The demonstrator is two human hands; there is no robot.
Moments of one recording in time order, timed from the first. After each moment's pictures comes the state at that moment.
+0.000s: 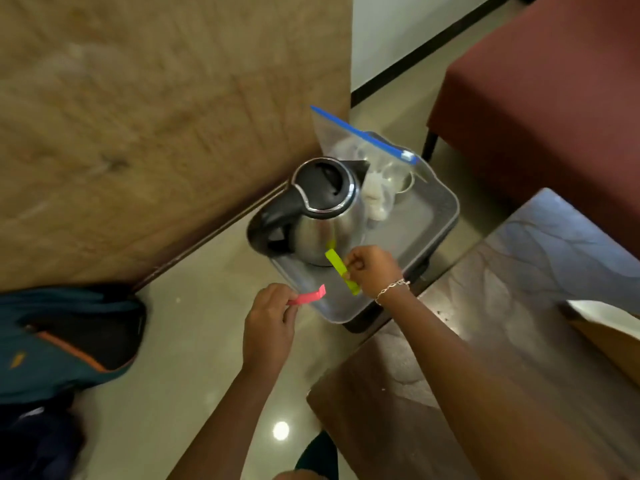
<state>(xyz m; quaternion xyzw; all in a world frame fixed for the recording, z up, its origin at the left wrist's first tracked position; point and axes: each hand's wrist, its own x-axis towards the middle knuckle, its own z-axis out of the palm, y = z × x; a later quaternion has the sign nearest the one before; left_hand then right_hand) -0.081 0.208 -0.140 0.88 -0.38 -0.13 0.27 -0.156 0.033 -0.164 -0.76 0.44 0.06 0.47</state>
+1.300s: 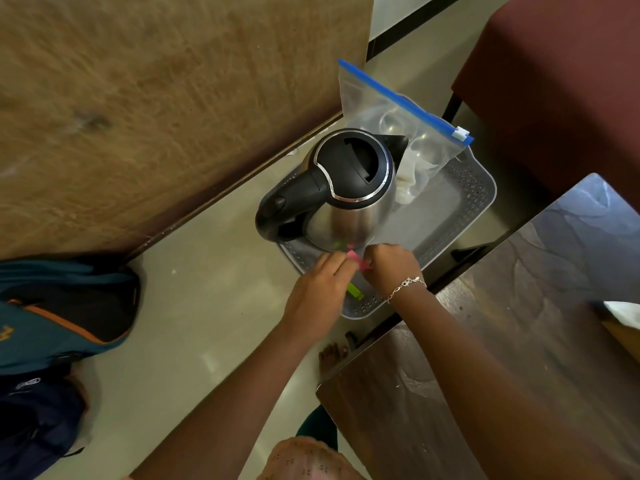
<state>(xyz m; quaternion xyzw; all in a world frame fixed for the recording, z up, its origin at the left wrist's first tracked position) -0.065 0.158 -0.162 0.79 -0.57 -0.17 0.16 -0.140 0.037 -0.196 -0.87 0.38 0.19 0.26</state>
